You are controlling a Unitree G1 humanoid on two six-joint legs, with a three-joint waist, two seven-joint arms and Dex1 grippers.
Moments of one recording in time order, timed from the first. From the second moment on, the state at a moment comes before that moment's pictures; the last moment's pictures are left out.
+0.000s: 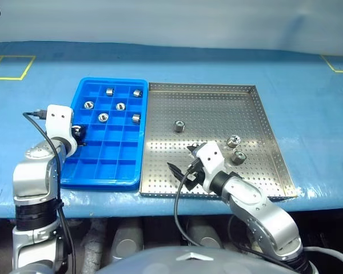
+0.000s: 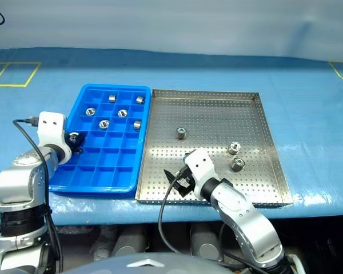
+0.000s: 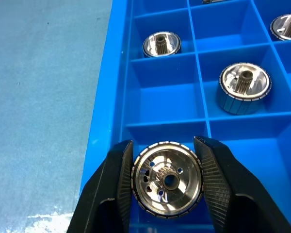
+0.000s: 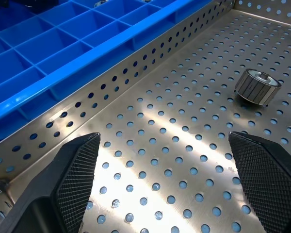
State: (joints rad) left arm -0.22 0.45 0.30 -0.32 -0.15 1.09 -0.19; right arm 0.08 -0.34 0.31 -0.72 0.24 0.79 0.29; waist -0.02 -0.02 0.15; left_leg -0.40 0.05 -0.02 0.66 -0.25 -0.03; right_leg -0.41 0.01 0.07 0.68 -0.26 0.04
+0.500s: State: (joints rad) left arm -0.28 0.43 0.26 -0.32 -0.17 1.07 -0.18; right arm 0.07 -0.34 0.31 -0.72 0.24 0.79 0.30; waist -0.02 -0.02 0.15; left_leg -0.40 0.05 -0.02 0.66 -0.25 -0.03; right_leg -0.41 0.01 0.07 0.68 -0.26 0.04
